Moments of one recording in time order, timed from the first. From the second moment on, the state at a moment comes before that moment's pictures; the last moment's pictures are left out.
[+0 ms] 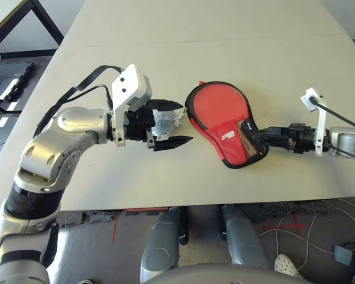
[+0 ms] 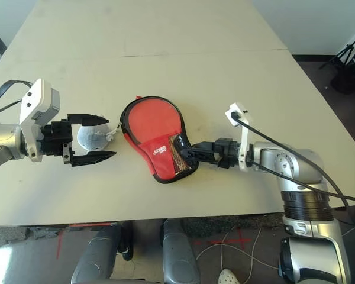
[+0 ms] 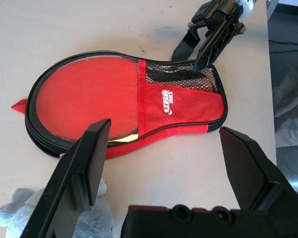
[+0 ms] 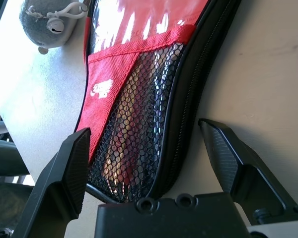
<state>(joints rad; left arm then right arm) -0.50 0.82 -0.02 -0.46 -0.56 0.71 -0.96 -0.48 -0.72 -0.07 0.04 0.62 1.10 0.97</state>
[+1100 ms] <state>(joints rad) -0.50 0.81 -0.03 -0.46 -0.54 0.70 -0.95 -0.32 -0.68 -0.22 -0.12 0.78 1.34 0.82</state>
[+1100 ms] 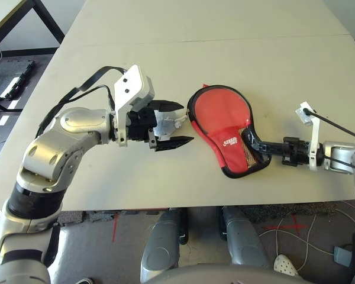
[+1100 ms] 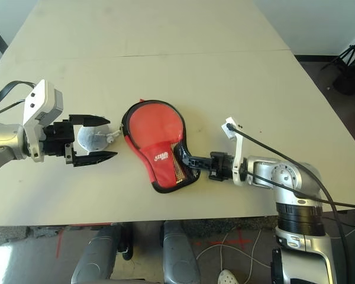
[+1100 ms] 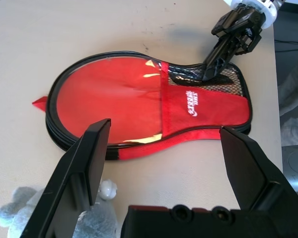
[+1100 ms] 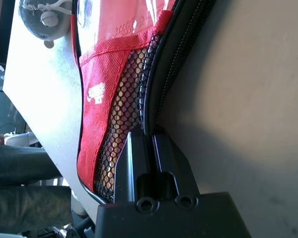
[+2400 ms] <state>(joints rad) -0.50 0.77 -0.05 -0.38 -0.50 0.67 -0.93 -0.55 -0.92 -0.04 0.18 0.47 0.54 1.19</state>
